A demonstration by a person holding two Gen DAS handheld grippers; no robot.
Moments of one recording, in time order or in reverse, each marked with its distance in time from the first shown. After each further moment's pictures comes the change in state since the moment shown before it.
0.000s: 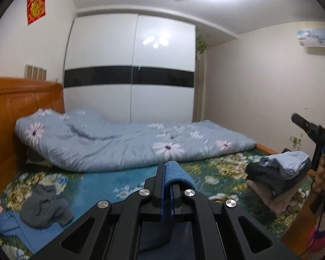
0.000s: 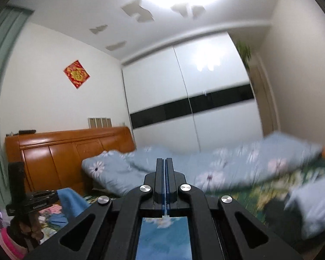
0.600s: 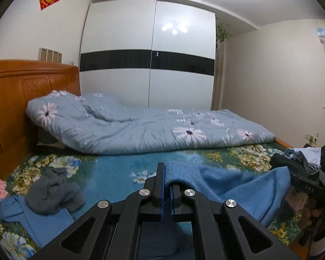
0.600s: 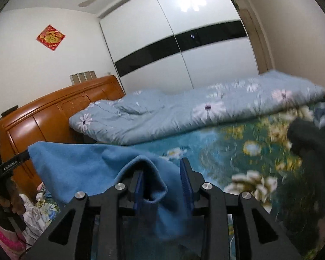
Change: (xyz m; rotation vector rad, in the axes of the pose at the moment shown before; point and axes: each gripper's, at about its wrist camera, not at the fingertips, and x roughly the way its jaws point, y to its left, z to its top) left arm 0.046 0.048 -0.039 -0.060 0.122 0.109; right arm 0.100 -0.034 -0.147 0.205 0.428 -0.011
